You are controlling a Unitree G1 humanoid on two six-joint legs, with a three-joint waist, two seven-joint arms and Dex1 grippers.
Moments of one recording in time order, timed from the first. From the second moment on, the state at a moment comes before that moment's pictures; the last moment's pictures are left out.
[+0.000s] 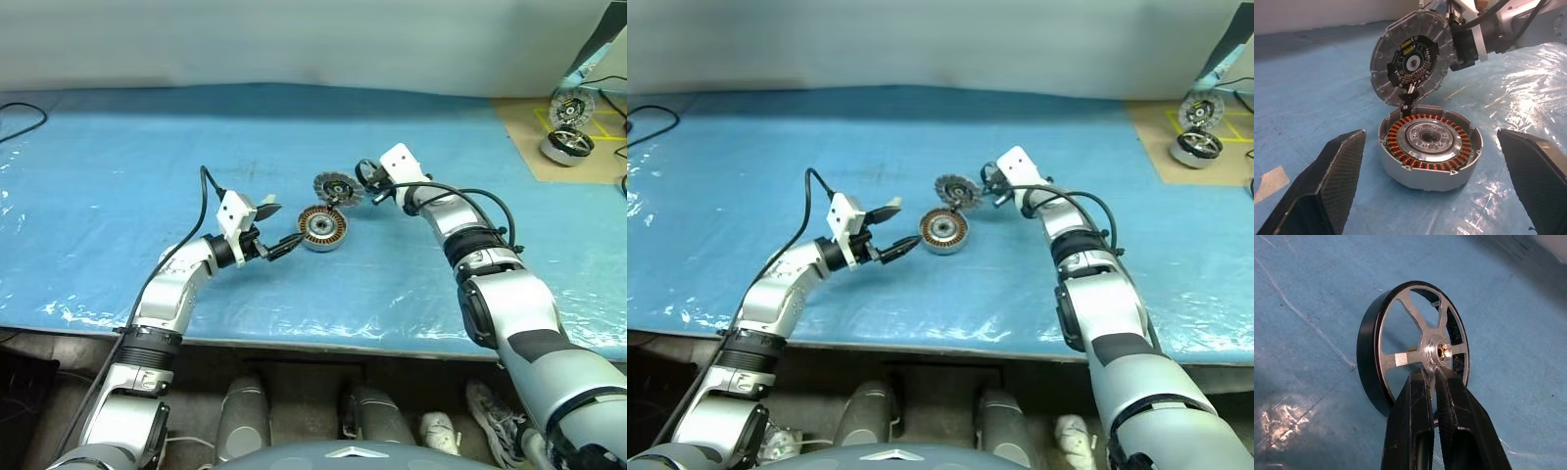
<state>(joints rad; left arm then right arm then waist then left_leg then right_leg) -0.41 0.34 -0.05 0.14 -0.32 0.17 -0.86 -1.05 -0.38 0.09 1.15 -0.20 0.02 0.47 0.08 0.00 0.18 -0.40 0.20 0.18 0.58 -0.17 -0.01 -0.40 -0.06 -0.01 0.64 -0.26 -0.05</state>
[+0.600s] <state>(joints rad) -0.46 0.32 -0.08 0.20 -0.32 0.16 -0.89 -0.30 -0.84 0.12 0.10 -0.06 0.14 1.03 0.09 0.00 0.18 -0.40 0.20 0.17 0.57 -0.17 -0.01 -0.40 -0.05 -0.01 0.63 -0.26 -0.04</state>
